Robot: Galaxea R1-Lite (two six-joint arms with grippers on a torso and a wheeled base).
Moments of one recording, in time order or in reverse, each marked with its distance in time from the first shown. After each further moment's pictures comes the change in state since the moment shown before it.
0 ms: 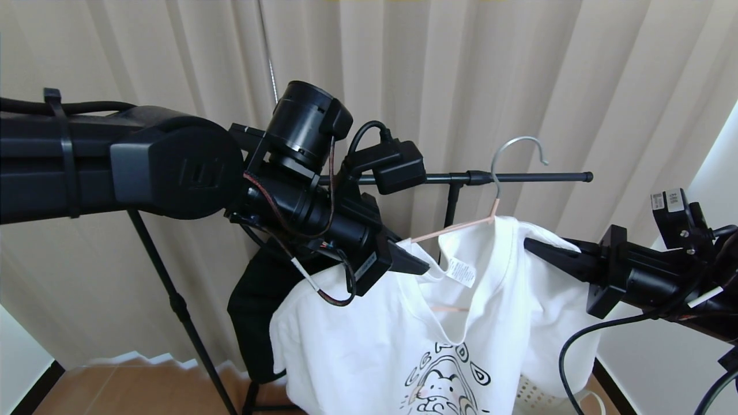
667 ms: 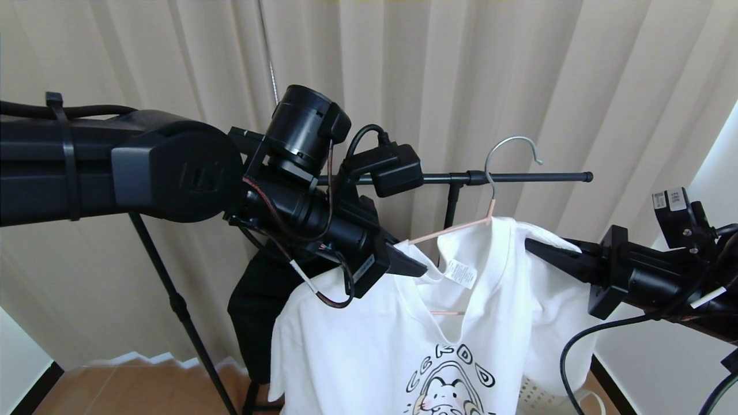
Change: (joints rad) left arm 0.006 -0.003 0.018 -0.007 0.000 -0.004; right arm 0.000 -0.014 0.000 0.015 0.001 0.011
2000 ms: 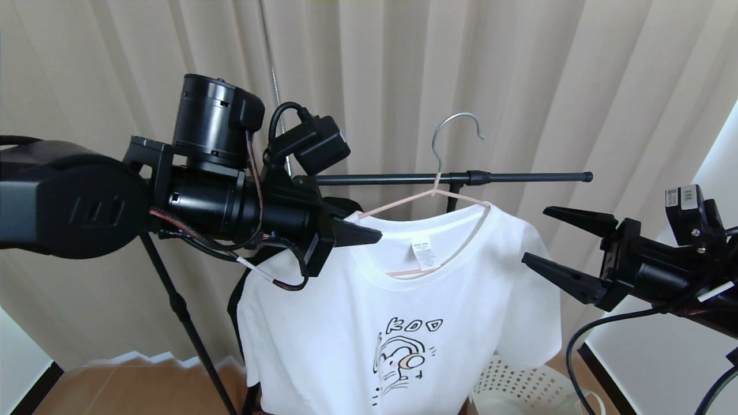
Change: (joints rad) left arm 0.126 -0.178 0.316 -0.377 0.001 -0.098; right arm -0.042 0.005 -0.009 -0.012 -0.003 -0.078
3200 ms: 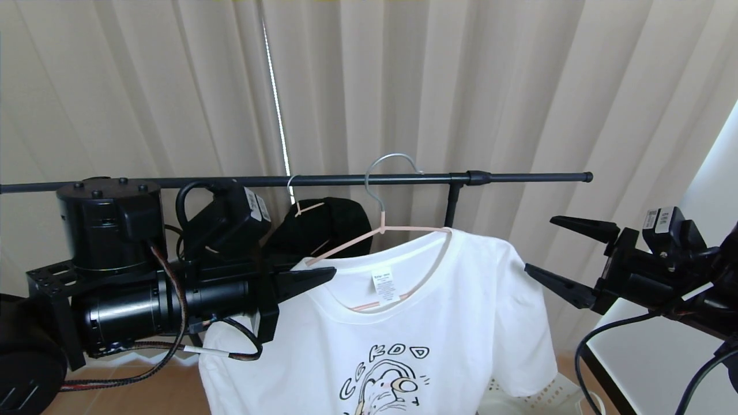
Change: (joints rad) left arm 0.064 -0.181 0.644 -0.698 0.051 -0.085; right arm -0.085 0.088 0.006 0.001 0.000 -0.204
